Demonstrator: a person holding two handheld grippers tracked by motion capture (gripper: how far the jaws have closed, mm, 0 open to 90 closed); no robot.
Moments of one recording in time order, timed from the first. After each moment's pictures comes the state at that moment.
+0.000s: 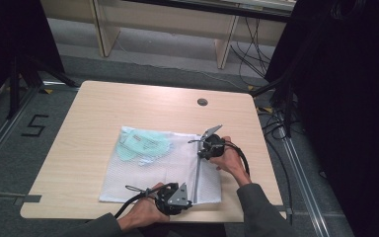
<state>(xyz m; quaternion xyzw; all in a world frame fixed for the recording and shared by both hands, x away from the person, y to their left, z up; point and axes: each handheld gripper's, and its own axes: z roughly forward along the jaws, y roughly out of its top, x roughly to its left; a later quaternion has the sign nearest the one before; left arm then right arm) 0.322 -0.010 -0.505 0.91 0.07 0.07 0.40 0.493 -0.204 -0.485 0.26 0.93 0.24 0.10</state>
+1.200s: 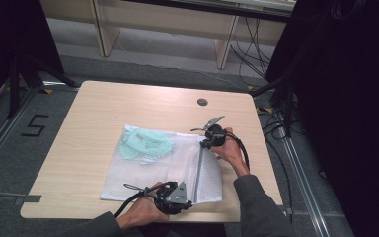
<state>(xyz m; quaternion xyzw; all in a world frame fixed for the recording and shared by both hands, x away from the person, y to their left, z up) 0.323 -0.008 -0.502 0.91 0.07 0.06 0.41 0.530 -0.211 -0.483 0.29 0.92 0.25 0.12</state>
